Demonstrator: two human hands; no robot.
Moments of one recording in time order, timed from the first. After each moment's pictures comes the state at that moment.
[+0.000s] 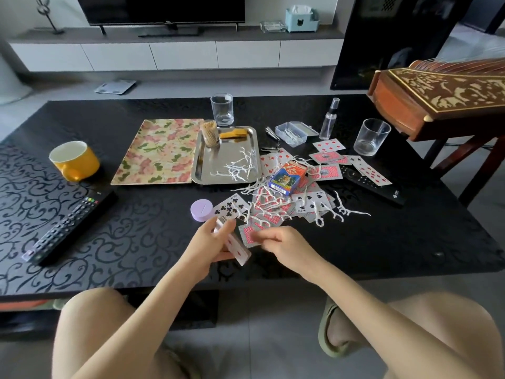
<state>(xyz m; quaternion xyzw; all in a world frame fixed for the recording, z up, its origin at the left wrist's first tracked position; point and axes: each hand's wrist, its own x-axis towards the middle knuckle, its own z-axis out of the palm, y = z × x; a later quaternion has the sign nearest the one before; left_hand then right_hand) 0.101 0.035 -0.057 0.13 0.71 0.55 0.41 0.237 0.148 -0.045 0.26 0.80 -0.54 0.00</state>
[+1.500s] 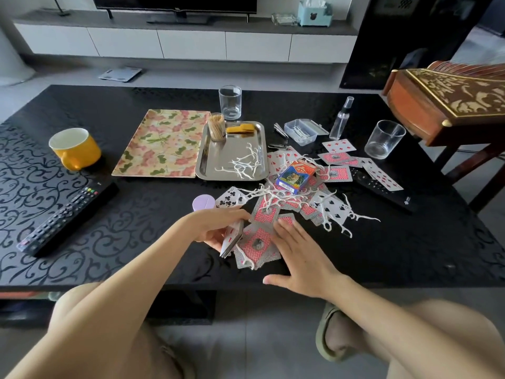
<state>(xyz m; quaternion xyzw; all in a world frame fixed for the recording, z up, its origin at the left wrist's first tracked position) 0.056 0.073 -0.036 0.20 0.75 0.27 0.56 0.250 0.178 -0.107 0.09 0.99 0.04 0.03</state>
